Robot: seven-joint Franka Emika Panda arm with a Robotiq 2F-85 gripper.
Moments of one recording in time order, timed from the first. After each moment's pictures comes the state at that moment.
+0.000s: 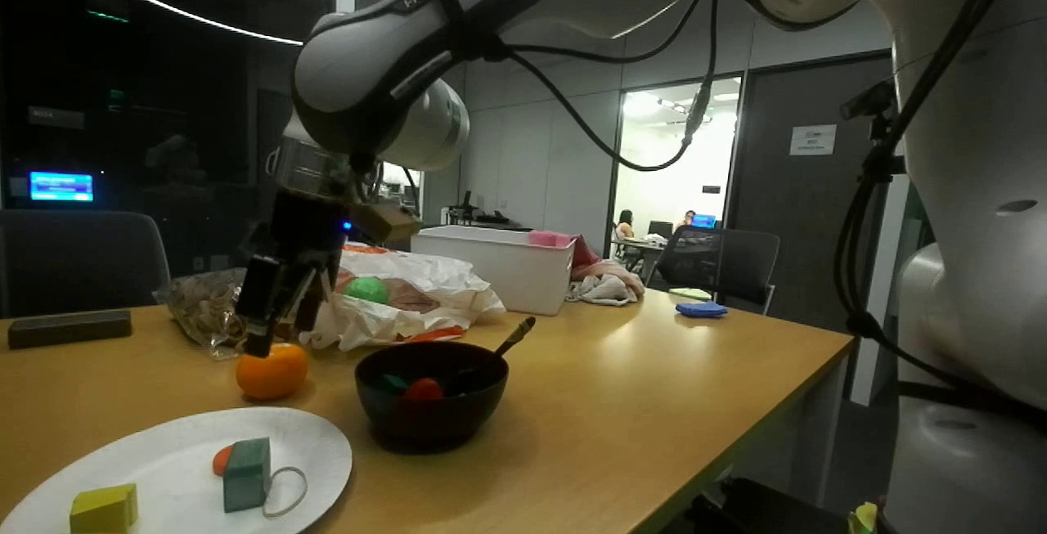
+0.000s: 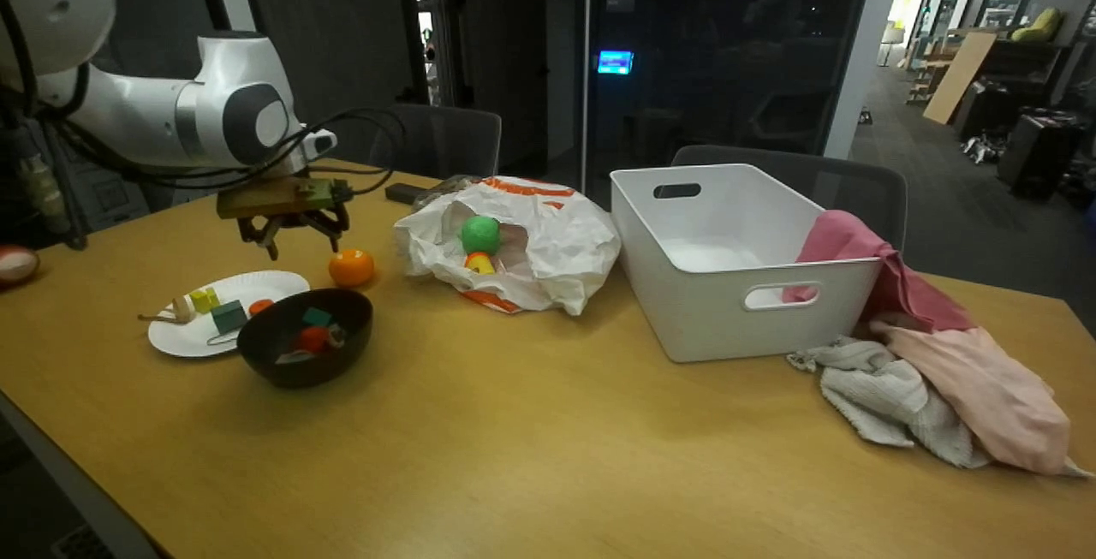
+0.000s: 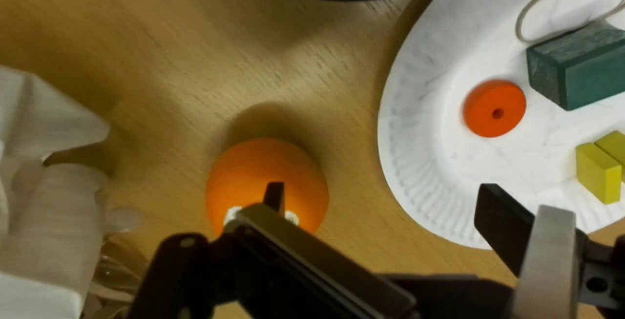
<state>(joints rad) 0.22 0.22 0.23 -1.99 0.01 2.43 -0.27</state>
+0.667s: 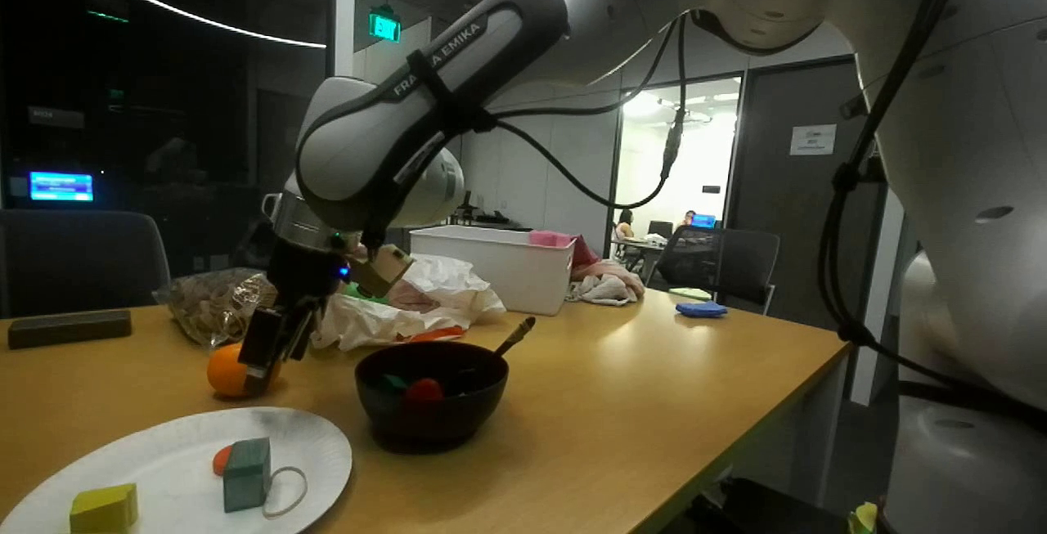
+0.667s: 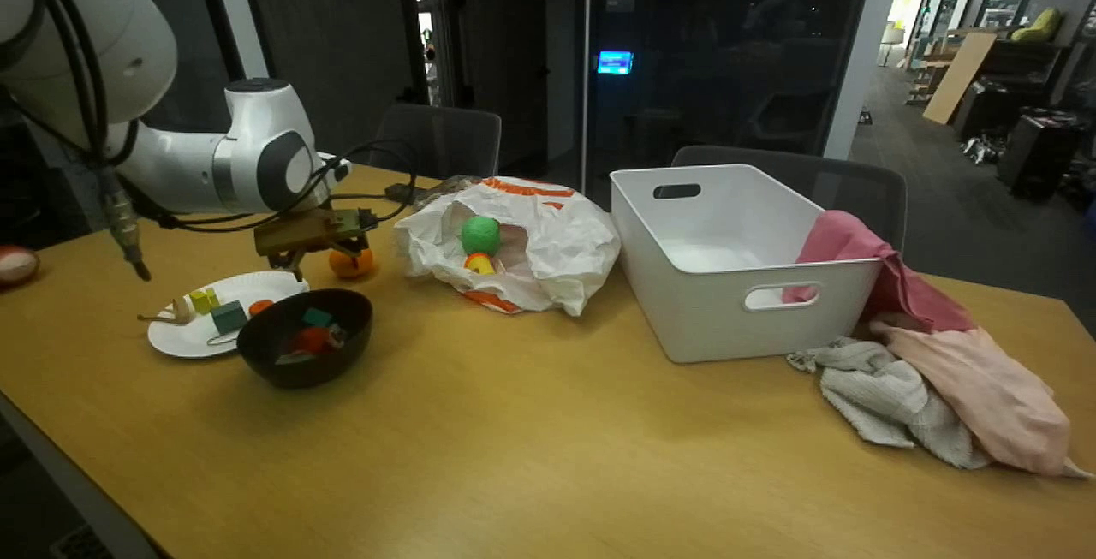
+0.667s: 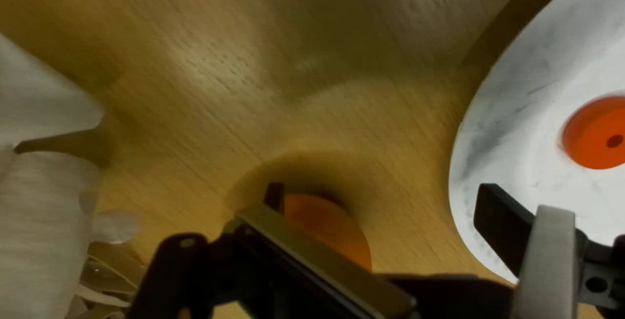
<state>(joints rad) 0.20 0.34 0.23 -2.00 -0.06 2.62 -0.33</state>
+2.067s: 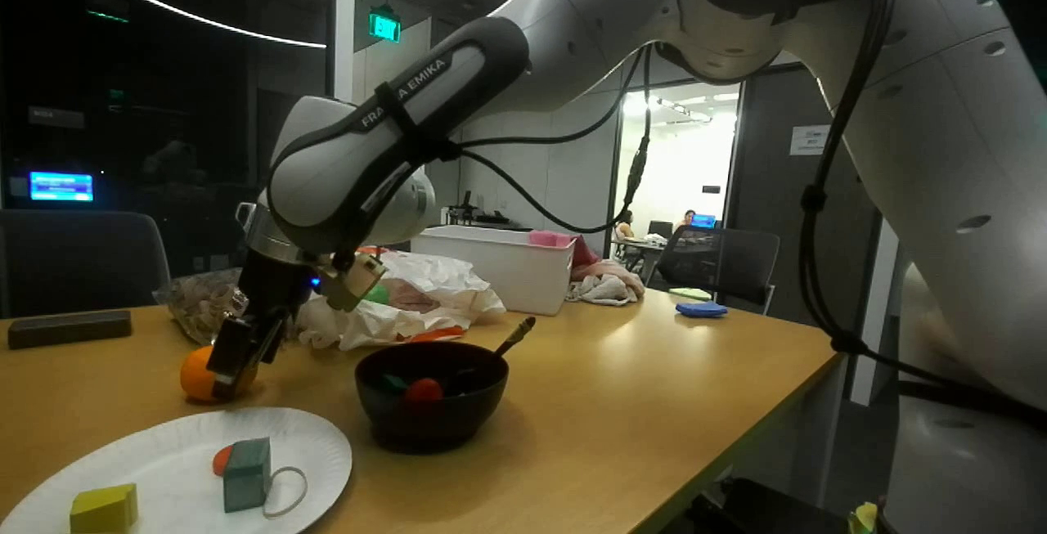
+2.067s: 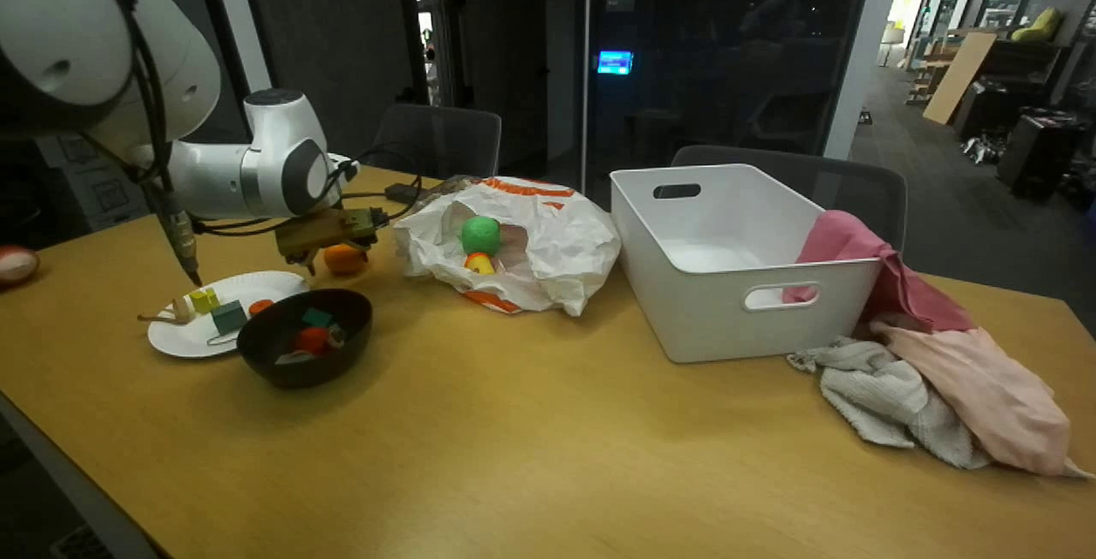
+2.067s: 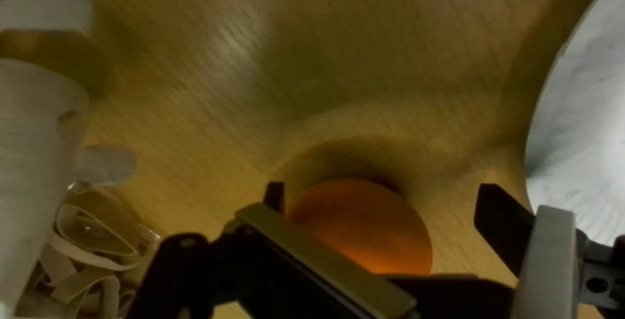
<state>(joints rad) 0.20 0.46 0.24 -1.86 -0.11 2.65 -0.34</state>
